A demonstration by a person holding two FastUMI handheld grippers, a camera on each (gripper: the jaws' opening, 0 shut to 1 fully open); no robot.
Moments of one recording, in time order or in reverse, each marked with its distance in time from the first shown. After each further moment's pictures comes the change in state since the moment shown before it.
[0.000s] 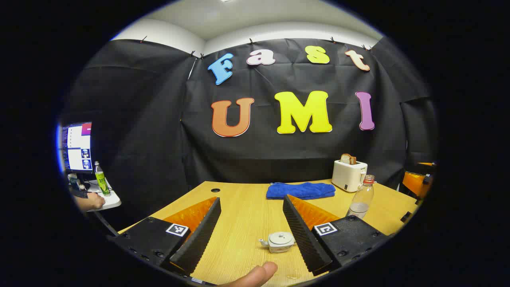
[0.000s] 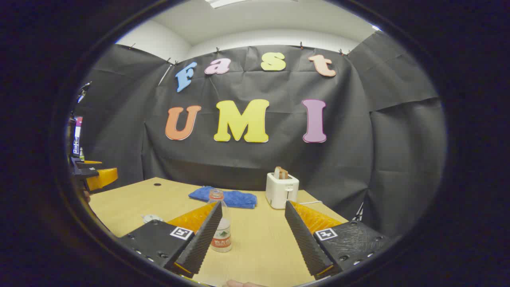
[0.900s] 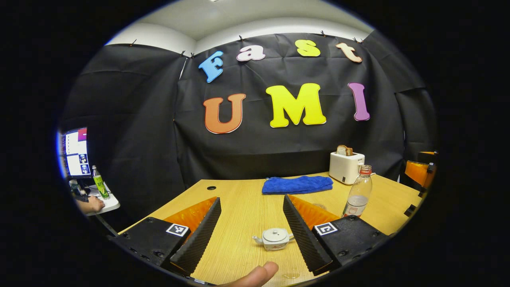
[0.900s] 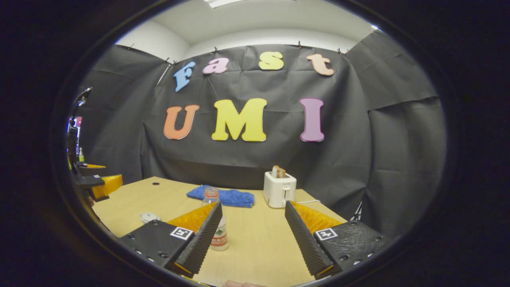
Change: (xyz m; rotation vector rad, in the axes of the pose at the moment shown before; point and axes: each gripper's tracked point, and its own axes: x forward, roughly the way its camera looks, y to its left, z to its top) left arm 0.005 -0.019 -0.010 0.026 0.018 -0.018; right arm -0.001 -0.008 0.001 -0.010 -0.008 -0.005
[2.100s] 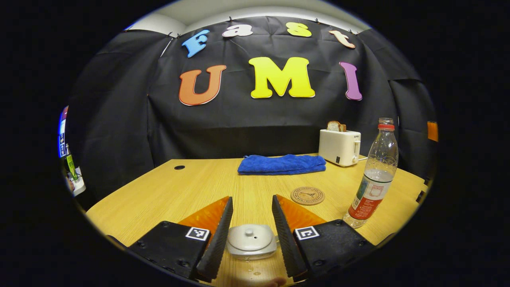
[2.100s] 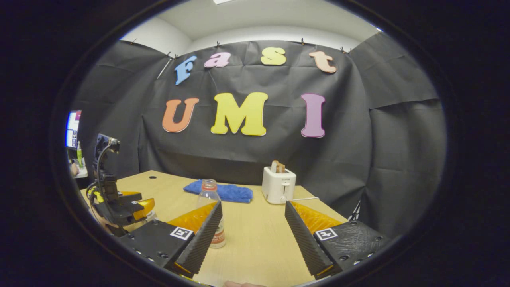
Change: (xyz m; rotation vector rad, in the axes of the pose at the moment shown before) left arm 0.093 -0.056 -0.103 -0.023 0.103 -0.149; right arm 0.010 0.002 -0.016 -0.026 0.037 -0.015
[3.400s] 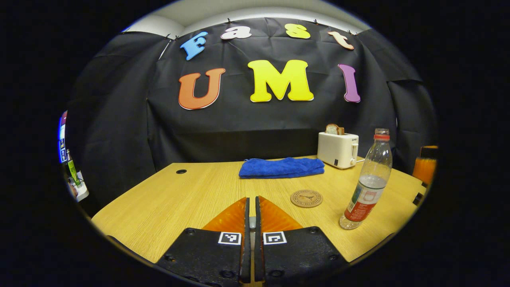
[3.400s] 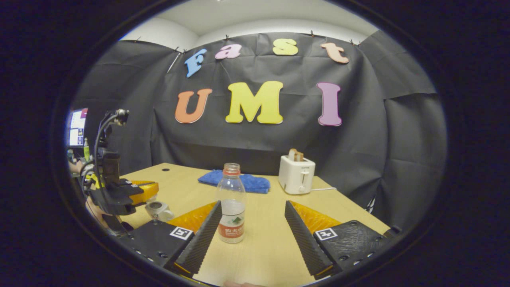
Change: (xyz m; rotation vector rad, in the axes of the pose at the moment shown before) left arm -0.022 0.008 0.031 -0.009 -0.023 0.000; right arm 0.012 0.052 -0.041 0.021 0.093 0.131
